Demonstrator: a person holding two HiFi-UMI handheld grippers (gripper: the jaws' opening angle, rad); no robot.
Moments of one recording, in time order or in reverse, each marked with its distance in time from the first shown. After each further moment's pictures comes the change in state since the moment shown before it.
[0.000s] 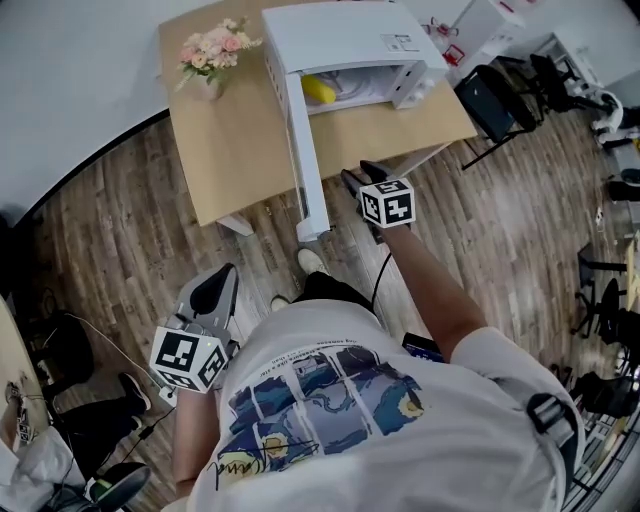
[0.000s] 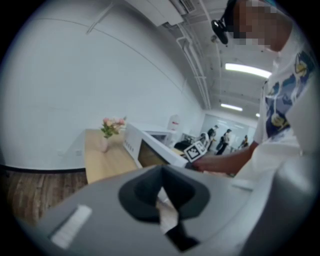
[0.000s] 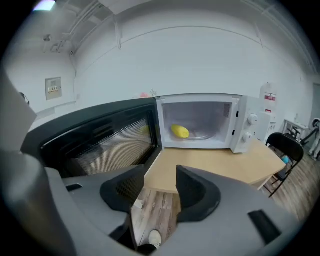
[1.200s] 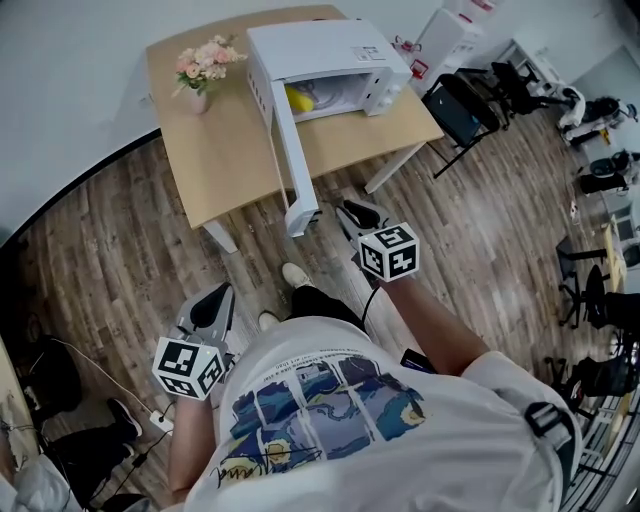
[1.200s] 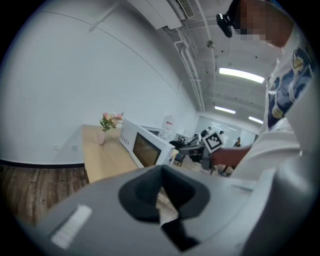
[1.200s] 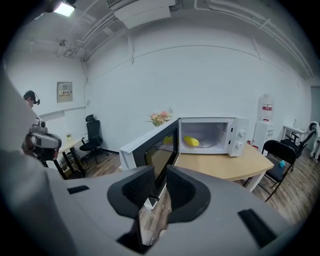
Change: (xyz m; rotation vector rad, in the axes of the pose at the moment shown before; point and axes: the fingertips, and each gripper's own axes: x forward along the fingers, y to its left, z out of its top) left arm -0.051 -0.024 -0.054 -0.007 -0.014 -0.072; right arm -0.138 0.099 -0.010 -0.030 -0.113 0.023
